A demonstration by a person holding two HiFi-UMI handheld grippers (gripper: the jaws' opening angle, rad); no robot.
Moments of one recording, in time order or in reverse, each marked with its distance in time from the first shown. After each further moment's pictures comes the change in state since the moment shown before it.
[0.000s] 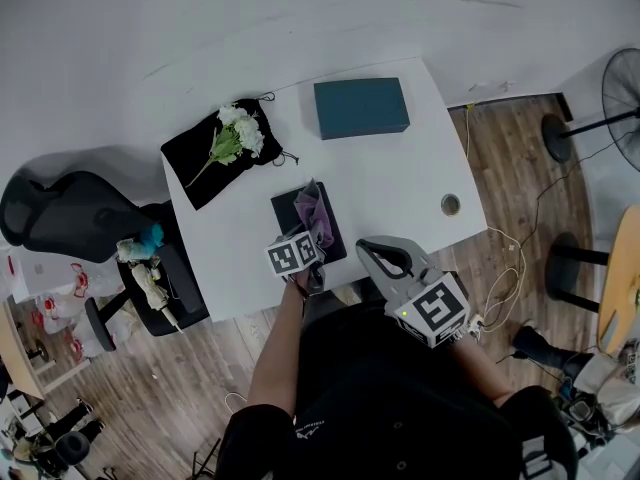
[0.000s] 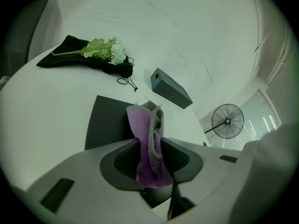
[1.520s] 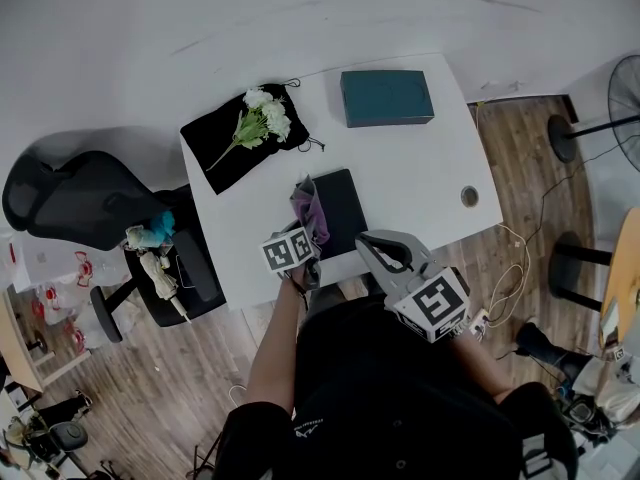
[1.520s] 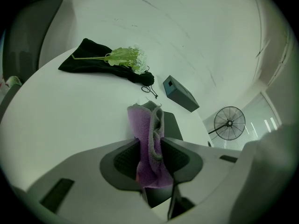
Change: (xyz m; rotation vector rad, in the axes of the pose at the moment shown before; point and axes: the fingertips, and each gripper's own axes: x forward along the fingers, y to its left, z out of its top) left arm -0.045 0.069 0.006 -0.022 -0.015 0.025; right arm 0.044 0.055 0.002 -0.007 0.006 0.032
